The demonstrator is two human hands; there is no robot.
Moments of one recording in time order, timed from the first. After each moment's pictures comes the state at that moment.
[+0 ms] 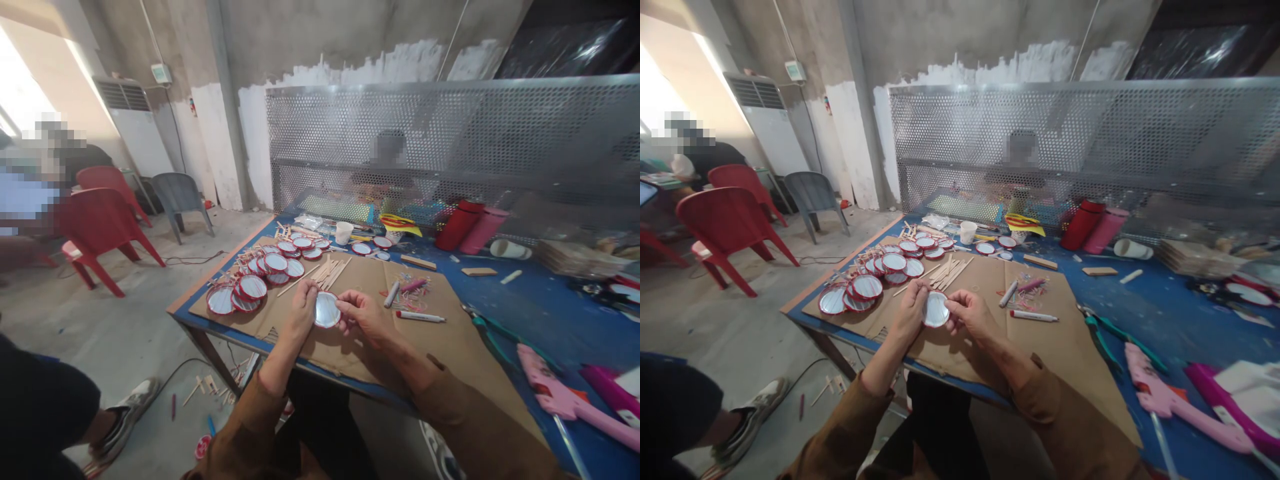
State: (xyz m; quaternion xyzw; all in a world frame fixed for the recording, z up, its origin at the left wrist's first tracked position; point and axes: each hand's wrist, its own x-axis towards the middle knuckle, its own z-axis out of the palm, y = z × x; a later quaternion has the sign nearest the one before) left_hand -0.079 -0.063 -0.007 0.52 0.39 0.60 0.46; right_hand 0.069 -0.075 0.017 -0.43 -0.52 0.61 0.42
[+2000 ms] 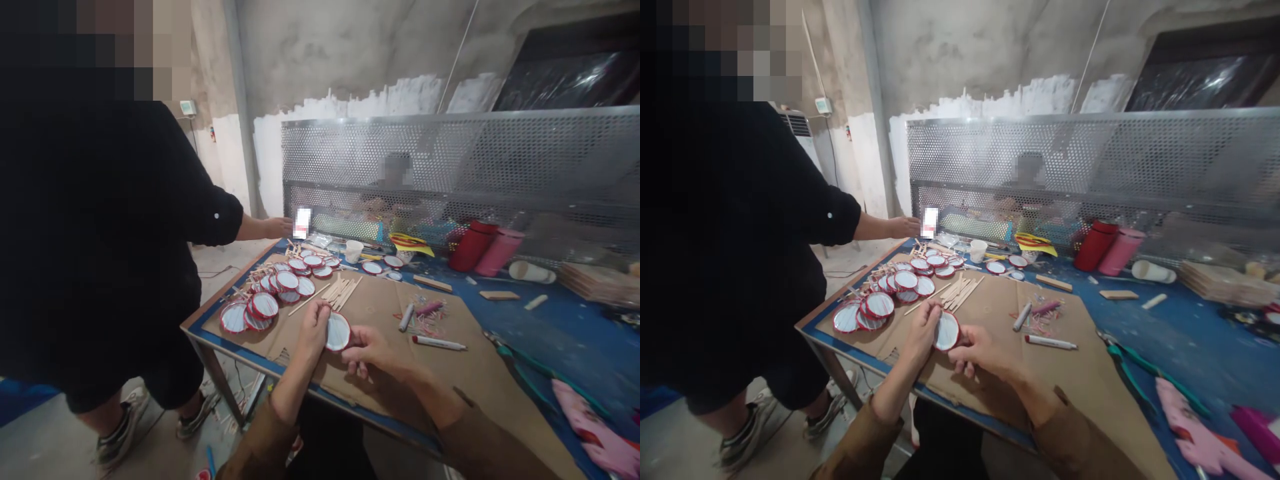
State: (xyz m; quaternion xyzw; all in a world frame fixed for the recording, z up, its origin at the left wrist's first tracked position) left_hand -0.080 -0.056 -0.016 0.51 0.43 0.61 0.43; right_hand 0.073 -0.073 0.007 -0.39 -0.63 0.63 0.23
